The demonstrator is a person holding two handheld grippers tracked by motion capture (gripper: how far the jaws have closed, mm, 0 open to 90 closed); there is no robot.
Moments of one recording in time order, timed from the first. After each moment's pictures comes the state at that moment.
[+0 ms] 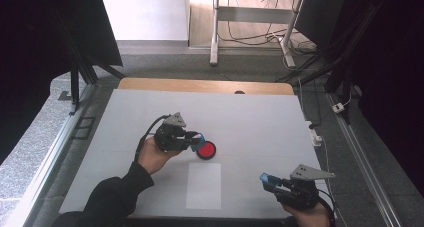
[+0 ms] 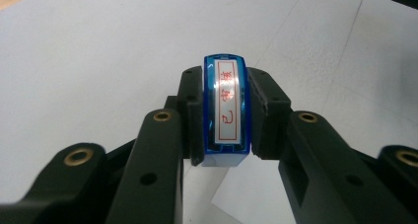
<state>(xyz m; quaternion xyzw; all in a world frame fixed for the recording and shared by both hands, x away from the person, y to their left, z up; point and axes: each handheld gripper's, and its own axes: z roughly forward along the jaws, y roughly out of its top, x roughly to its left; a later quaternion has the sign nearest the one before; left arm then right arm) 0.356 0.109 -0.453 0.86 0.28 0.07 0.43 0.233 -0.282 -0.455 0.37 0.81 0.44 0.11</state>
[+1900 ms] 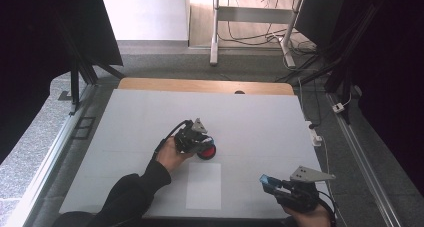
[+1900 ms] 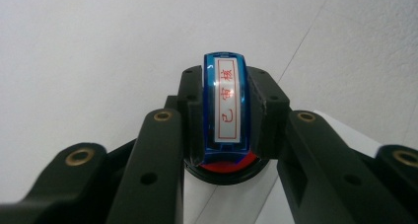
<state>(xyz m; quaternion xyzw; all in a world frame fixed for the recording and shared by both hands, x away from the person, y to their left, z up) 0.376 0.062 -0.488 0.89 0.28 0.11 0.35 0.229 -0.282 -0.455 0.37 0.81 0.44 0.11</state>
